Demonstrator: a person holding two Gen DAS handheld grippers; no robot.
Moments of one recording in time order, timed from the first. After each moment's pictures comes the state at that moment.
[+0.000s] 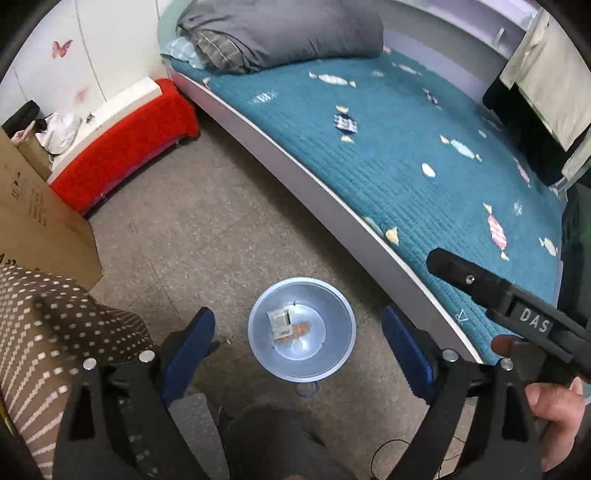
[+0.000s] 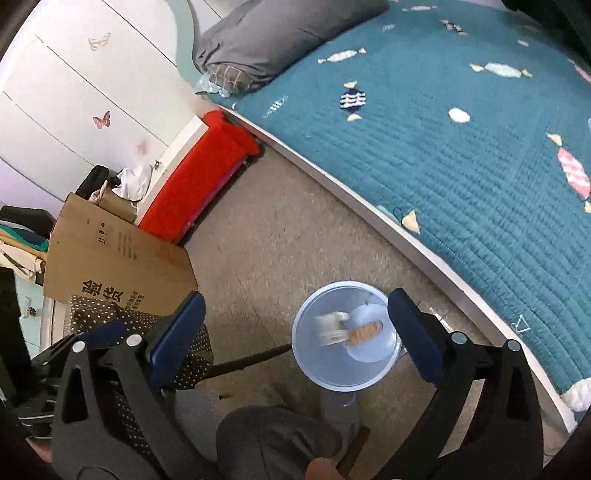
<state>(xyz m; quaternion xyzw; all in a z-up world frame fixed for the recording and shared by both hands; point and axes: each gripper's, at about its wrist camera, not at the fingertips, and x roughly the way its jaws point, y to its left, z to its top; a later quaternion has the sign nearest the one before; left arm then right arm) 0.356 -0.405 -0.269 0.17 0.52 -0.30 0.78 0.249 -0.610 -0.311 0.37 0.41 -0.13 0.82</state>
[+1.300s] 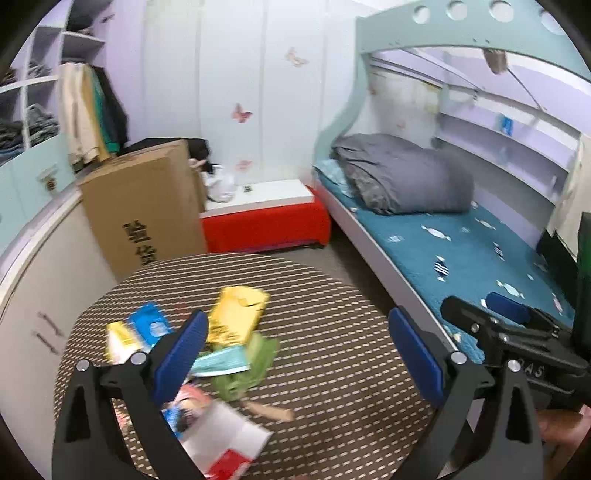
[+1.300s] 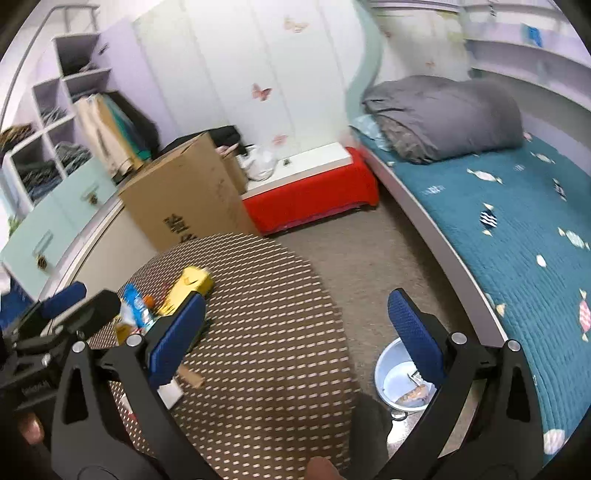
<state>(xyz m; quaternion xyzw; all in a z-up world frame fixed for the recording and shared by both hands) 0.253 -0.095 -0.068 0.04 0.32 -0.13 0.94 0.231 -0.334 -0.108 0.16 0.32 0.03 0.93</state>
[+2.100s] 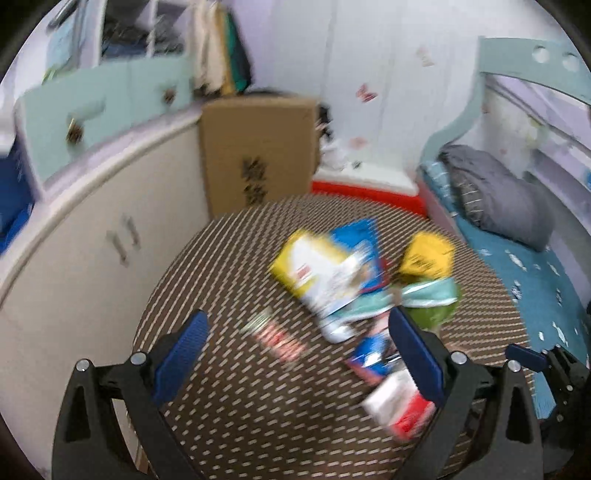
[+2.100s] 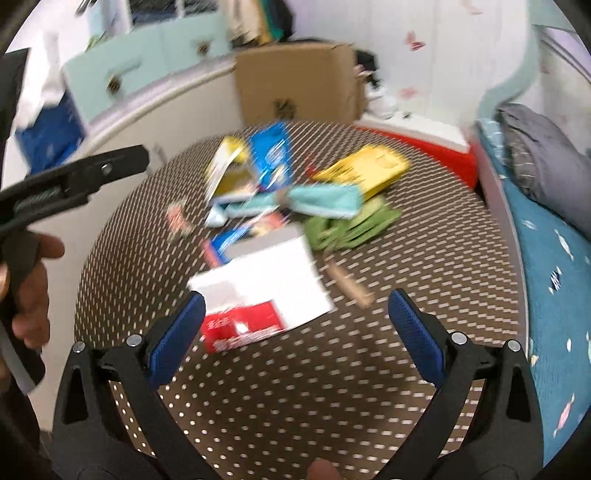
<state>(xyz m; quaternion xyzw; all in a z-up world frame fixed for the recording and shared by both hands) 0.223 0.114 -0.134 -0.05 0.37 0.04 0.92 0.213 -0.124 -0.171 -0.06 0.42 0.21 0.88</state>
